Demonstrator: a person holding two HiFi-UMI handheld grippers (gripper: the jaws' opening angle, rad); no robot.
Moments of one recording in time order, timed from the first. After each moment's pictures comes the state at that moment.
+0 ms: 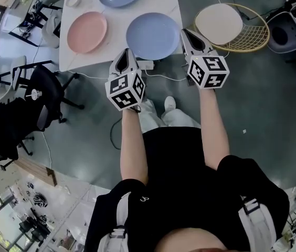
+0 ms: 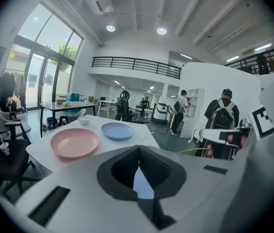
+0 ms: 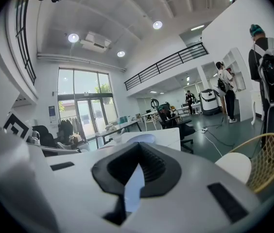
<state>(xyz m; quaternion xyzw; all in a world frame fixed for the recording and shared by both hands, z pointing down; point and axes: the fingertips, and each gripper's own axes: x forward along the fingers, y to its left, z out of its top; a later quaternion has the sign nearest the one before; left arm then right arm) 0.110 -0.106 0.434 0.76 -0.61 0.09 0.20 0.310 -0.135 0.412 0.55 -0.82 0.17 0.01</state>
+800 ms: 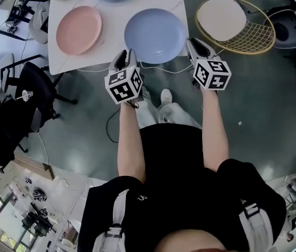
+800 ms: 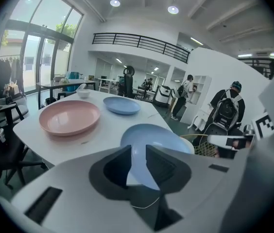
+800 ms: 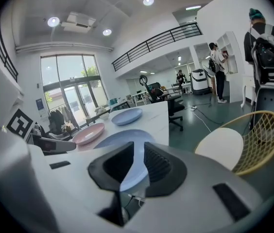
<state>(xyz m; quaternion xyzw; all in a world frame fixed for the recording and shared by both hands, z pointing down) 0.094 -0.143 0.533 0.74 -0.58 0.17 0.29 0.329 -0.153 0.523 0.57 -0.77 0.27 0.10</state>
